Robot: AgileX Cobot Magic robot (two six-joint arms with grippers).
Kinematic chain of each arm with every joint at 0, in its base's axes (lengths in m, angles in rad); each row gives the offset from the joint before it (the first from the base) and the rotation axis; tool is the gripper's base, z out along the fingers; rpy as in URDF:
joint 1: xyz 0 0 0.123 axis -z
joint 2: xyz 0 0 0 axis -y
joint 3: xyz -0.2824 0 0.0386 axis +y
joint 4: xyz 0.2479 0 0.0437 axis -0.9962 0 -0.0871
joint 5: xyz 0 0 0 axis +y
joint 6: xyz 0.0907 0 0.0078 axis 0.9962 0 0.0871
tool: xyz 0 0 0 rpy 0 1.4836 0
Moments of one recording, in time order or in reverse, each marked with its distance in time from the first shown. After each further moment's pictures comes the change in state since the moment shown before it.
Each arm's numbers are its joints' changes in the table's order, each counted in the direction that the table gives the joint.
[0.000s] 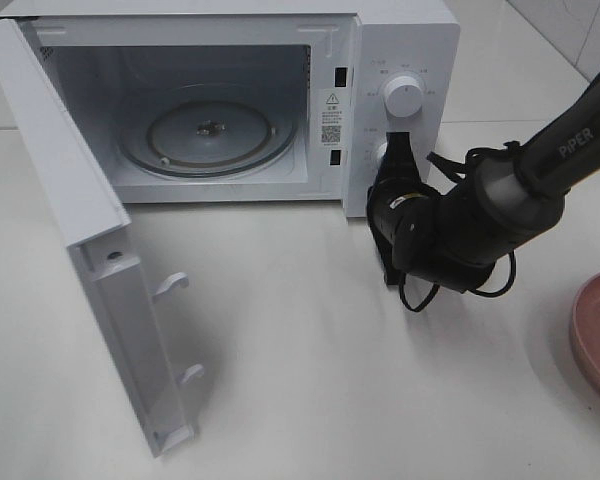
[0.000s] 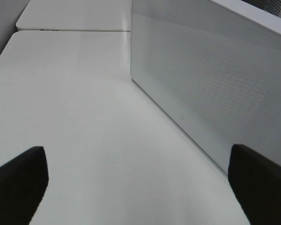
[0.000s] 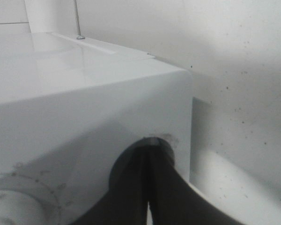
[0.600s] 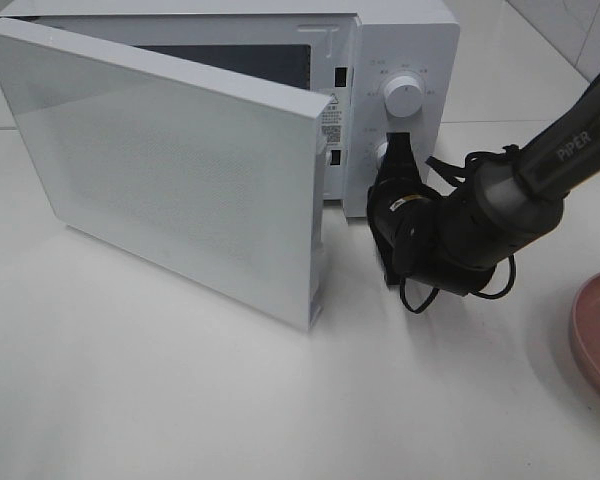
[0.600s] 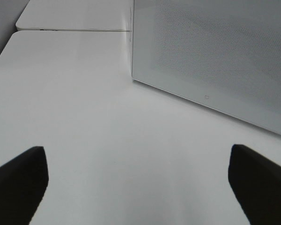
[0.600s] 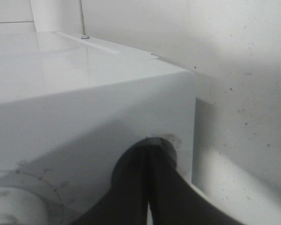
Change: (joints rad) left arm 0.000 0.000 0.000 0.000 0.000 0.000; right arm 0.001 -0.007 0.002 0.018 -0.028 0.007
